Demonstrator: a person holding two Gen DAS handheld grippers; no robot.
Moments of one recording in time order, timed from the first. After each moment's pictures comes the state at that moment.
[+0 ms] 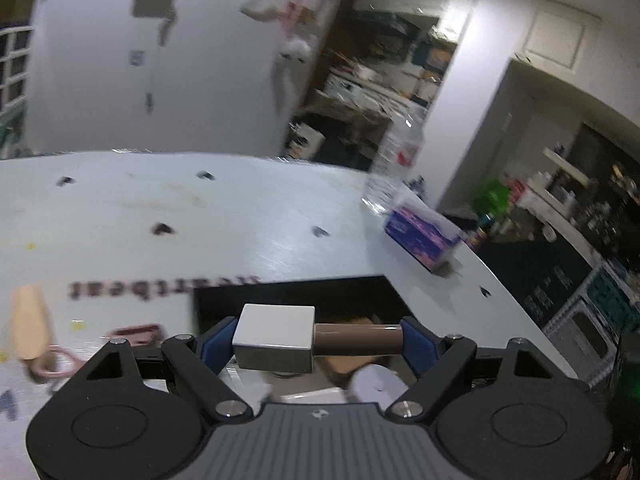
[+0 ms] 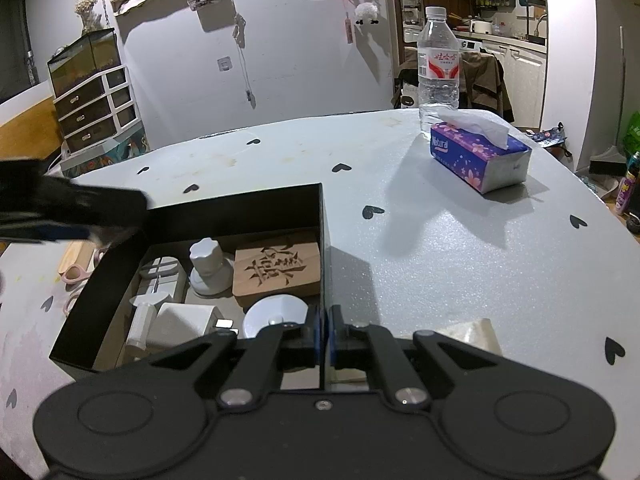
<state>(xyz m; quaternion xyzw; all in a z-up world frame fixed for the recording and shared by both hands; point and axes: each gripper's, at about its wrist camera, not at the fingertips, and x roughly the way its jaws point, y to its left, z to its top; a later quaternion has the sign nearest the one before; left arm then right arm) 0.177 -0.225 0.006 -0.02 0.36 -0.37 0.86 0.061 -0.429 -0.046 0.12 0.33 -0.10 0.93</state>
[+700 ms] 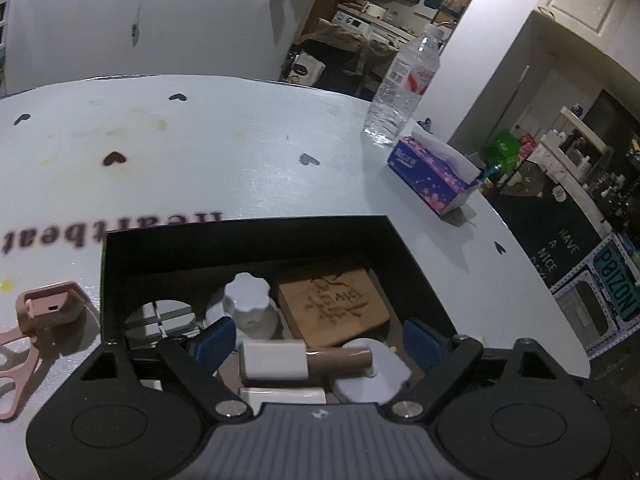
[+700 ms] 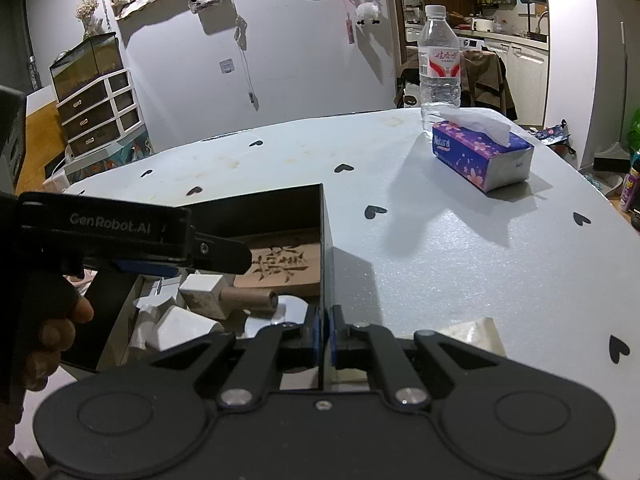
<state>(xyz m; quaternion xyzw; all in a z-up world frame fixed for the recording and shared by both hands) 0.203 -0.280 -0.040 -0.01 0.44 -0.36 0.82 0.060 -0.429 -0.046 0.13 0.32 -0.10 0.93</state>
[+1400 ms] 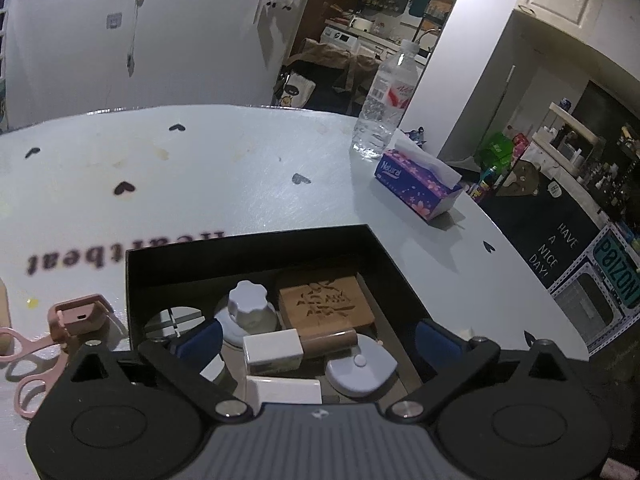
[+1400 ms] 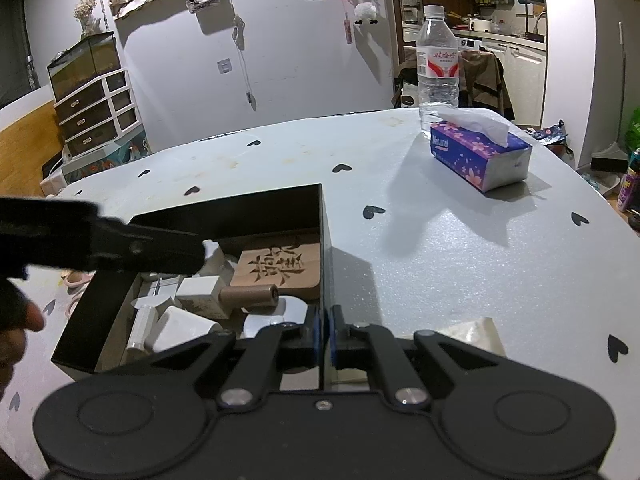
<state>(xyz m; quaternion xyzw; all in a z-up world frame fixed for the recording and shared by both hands) 0.177 -0.268 -0.015 0.02 0.41 -0.37 0.84 0.060 -0.430 -0.046 0.13 0.32 -0.10 0.93</state>
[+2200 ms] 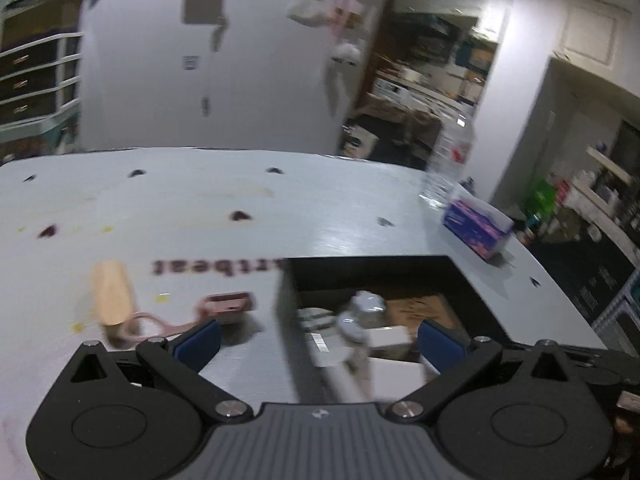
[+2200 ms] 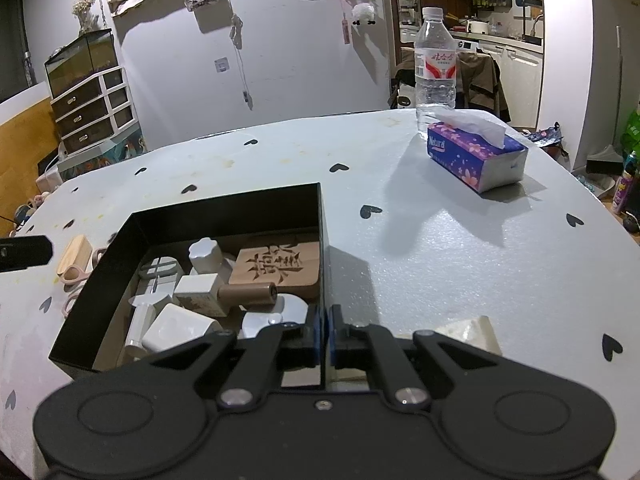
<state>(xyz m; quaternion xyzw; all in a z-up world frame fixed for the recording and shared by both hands) 0.161 -0.163 0.003 -0.01 0.34 -0.28 0.90 0.058 -0.427 -0.045 0.12 0.33 -0.11 0.93</state>
